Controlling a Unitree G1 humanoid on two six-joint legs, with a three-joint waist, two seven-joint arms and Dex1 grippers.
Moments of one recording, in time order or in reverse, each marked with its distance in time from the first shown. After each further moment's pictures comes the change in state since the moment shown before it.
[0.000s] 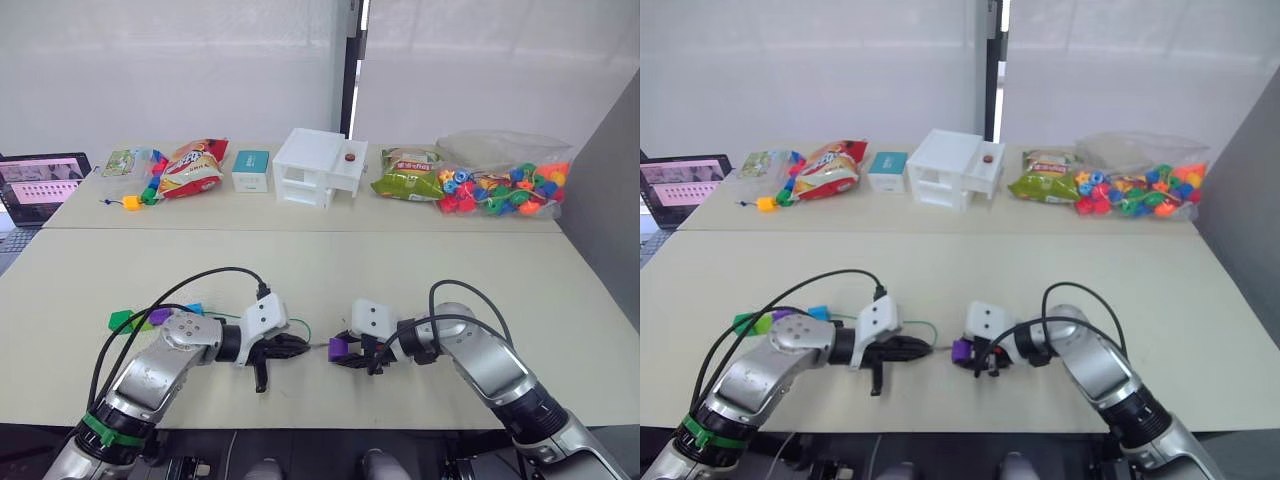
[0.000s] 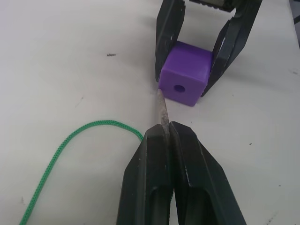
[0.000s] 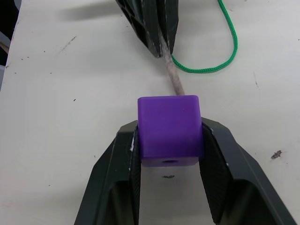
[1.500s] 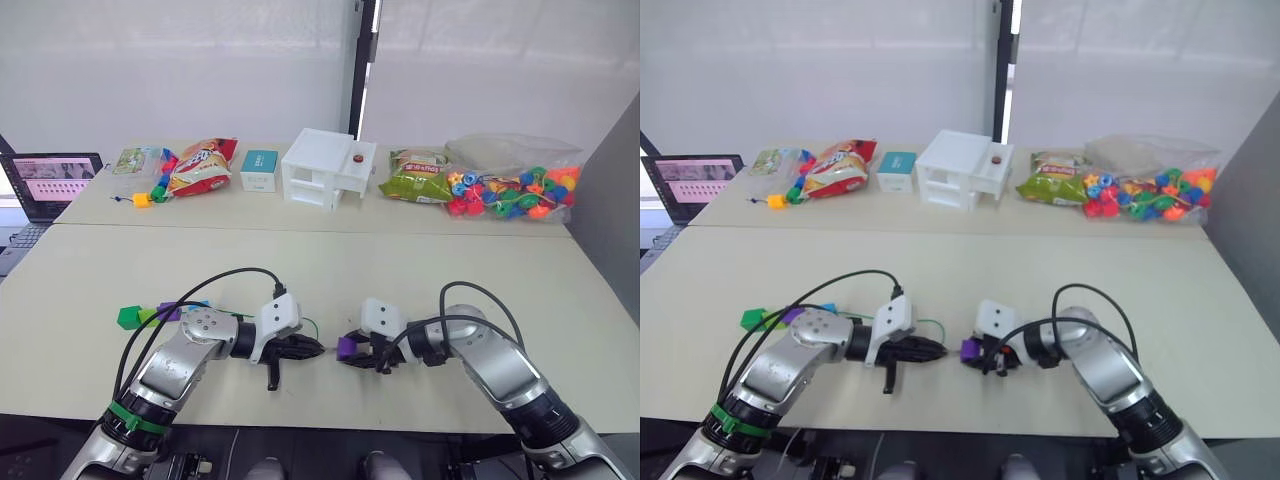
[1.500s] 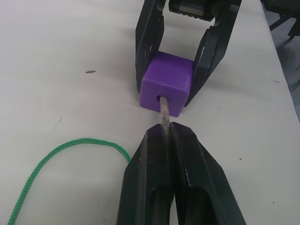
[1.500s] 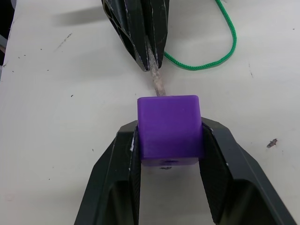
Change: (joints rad) left arm -0.064 -0.086 -0.064 0.118 0.046 -0.083 -0.089; right arm 0.038 -0.016 -0.033 -0.028 0.024 0.025 0.000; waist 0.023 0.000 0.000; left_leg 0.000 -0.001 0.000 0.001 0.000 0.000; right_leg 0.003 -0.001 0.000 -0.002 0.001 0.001
